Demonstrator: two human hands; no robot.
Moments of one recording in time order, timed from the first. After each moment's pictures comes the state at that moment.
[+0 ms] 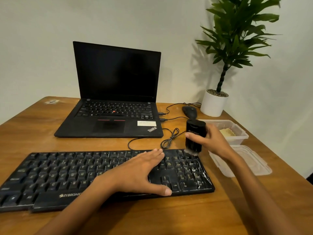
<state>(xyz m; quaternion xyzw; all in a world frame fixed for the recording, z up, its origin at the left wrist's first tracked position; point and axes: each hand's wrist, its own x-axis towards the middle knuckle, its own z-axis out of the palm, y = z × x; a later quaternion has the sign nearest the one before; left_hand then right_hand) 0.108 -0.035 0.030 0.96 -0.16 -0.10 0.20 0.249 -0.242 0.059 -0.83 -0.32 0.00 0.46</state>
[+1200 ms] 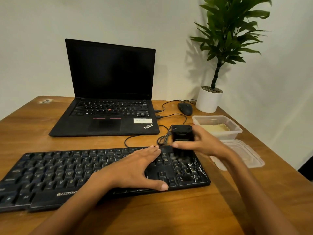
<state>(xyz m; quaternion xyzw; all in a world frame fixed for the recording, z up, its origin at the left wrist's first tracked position) 0.108 -0.035 0.031 0.96 -0.16 -0.11 0.20 0.212 -0.232 0.072 -0.82 -0.37 0.13 0.42</state>
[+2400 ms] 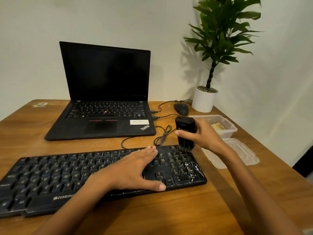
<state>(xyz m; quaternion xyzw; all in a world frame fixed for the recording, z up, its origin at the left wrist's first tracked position) 0.108 -0.037 0.033 0.96 -0.17 -0.11 0.19 0.220 -0.239 0.076 -0.84 -0.30 0.00 0.45</state>
